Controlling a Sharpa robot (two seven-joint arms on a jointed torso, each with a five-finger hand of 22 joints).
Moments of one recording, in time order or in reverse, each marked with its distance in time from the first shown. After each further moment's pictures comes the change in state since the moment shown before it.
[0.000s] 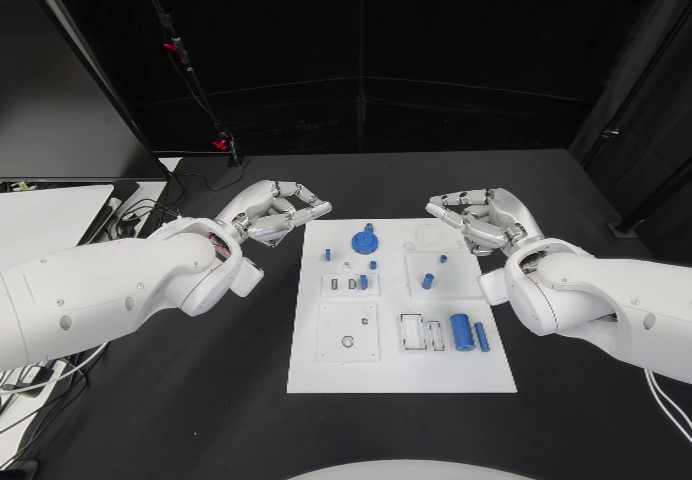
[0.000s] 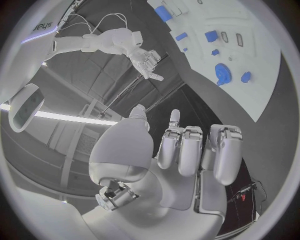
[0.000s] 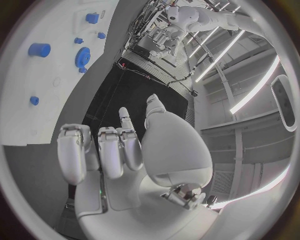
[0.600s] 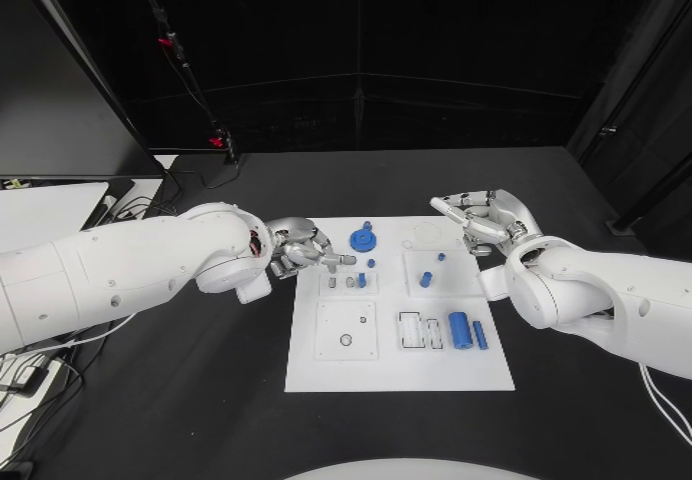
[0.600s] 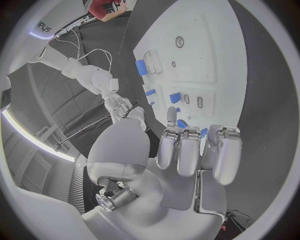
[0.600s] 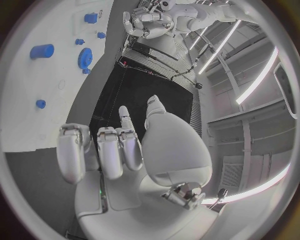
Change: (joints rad) left arm 0.033 0.147 -0.001 -0.094 -0.140 0.430 -0.505; left_hand -0.082 0.011 0.065 0.000 0.023 0.022 -0.046 0.189 0.240 0.002 -0.046 0.000 0.000 0.000 -0.035 0.000 0.000 0.000 0.000 -0.022 0.000 0.000; right arm 0.000 0.014 -0.002 -0.049 0.103 0.065 0.015; right_hand -0.016 0.016 -0.020 0.000 0.000 0.033 0.012 0.018 0.003 0.000 0.014 0.000 0.000 0.000 0.011 0.000 0.000 0.000 -0.001 0.013 -0.012 0.000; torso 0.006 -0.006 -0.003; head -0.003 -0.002
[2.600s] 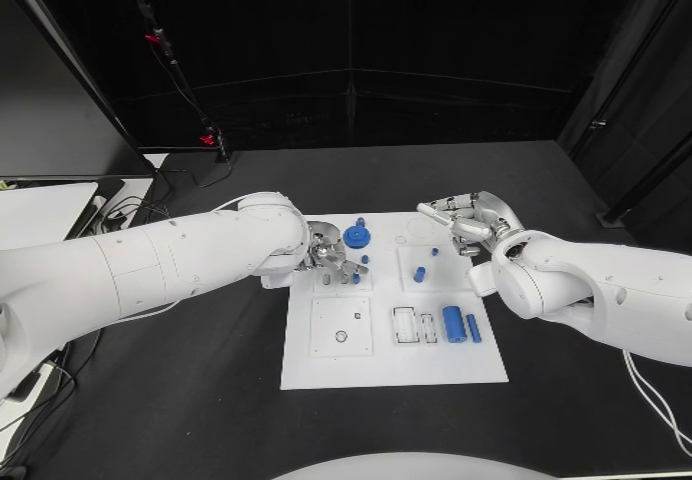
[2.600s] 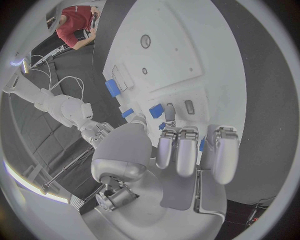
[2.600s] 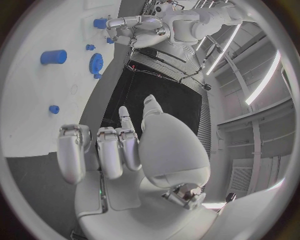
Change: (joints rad) left arm -0.026 0.255 0.001 -0.228 -0.250 0.144 -0.139; left_hand -0.024 0.129 -0.058 0.001 -0.060 0.060 -0.025 -0.072 0.147 0.002 -0.029 0.000 -0.001 0.001 -0.034 0.000 -0.001 0.000 0.000 -0.036 0.000 -0.001; right arm -0.003 0.028 -0.001 -0.034 -0.019 0.026 -0.110; right_hand 0.057 0.020 -0.016 -0.016 0.012 0.000 0.000 0.000 -0.004 0.004 0.003 0.000 0.000 -0.004 0.003 0.000 0.001 0.000 0.000 0.000 0.007 0.000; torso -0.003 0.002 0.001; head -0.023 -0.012
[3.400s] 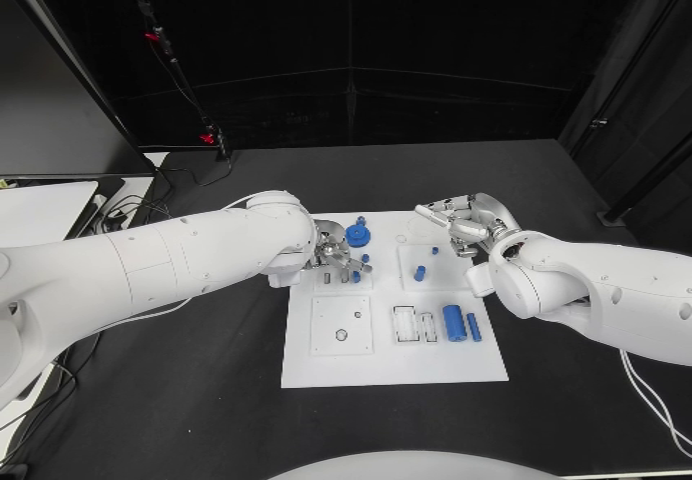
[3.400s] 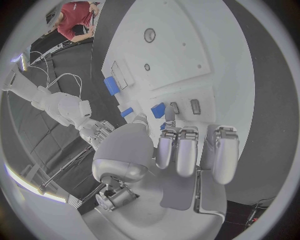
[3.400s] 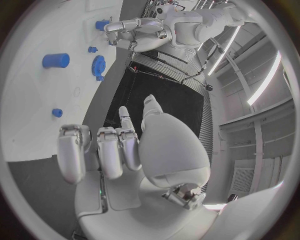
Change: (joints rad) left arm -0.003 0.035 0.000 -0.020 0.019 -0.011 -0.036; left_hand 0.031 0.013 -0.015 -0.001 -0.010 -0.004 -0.004 0.000 0.046 0.000 0.000 0.000 0.000 0.000 0.000 0.000 0.000 0.000 0.000 0.000 0.000 0.000; right arm -0.005 0.011 0.000 -0.007 -0.006 0.000 -0.021; right_hand 0.000 0.000 0.000 0.000 0.000 0.000 0.000 0.000 0.000 0.000 0.000 0.000 0.000 0.000 0.000 0.000 0.000 0.000 0.000 0.000 0.000 0.000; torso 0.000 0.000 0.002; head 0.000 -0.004
